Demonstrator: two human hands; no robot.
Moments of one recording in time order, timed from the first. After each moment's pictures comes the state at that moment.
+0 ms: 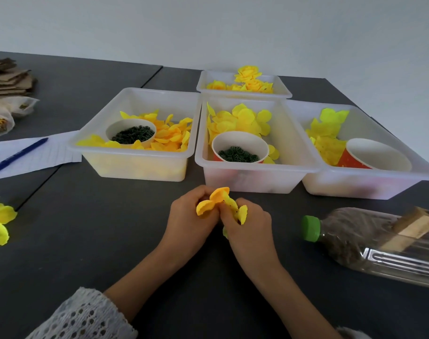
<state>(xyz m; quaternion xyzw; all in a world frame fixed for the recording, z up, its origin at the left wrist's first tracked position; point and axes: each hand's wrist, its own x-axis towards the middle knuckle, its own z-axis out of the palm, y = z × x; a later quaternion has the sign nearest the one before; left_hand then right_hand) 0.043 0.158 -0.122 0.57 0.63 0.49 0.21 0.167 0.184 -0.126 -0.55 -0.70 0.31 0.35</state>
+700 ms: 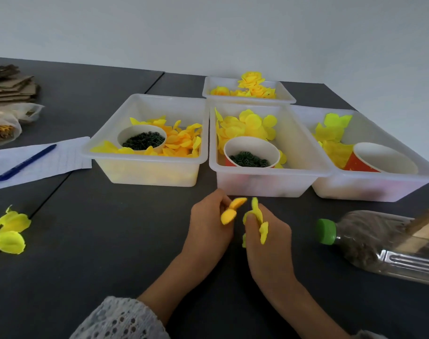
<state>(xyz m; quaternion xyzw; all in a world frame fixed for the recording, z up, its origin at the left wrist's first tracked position) 0.045 0.164 -0.130 0.55 0.65 0.48 0.19 0.163 0.159 -0.127 -0.51 -0.69 0.26 0.44</state>
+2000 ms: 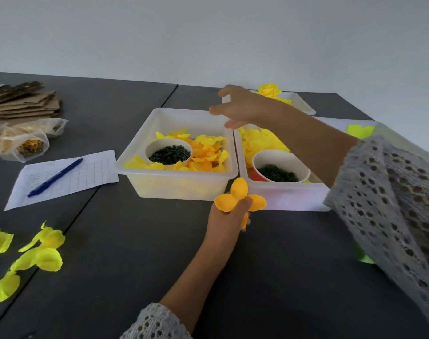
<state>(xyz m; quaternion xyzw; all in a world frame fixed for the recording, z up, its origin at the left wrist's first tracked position) 0.013 0.180 -0.111 0.37 0.58 0.57 0.44 0.028 0.336 0.047 -0.47 -0.81 0.30 0.18</state>
